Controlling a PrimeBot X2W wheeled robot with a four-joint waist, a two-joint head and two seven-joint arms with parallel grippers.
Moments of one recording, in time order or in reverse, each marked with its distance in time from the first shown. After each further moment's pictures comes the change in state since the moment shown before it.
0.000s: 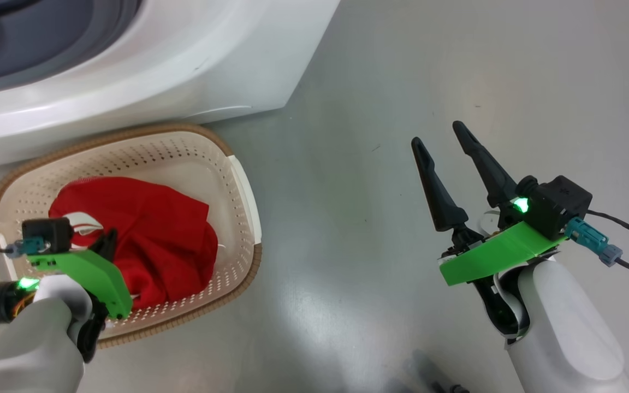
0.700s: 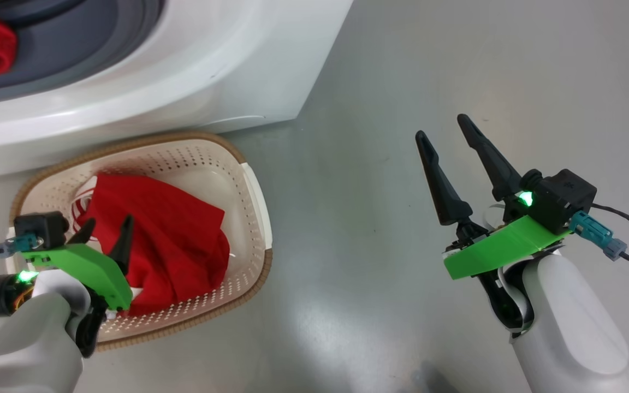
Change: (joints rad) left arm -0.015 0.024 -0.067 -0.048 -0.103 0.000 -0.054; right arm -0.019 -0.007 -0.005 0.007 -0.007 0.000 0.000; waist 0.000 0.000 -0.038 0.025
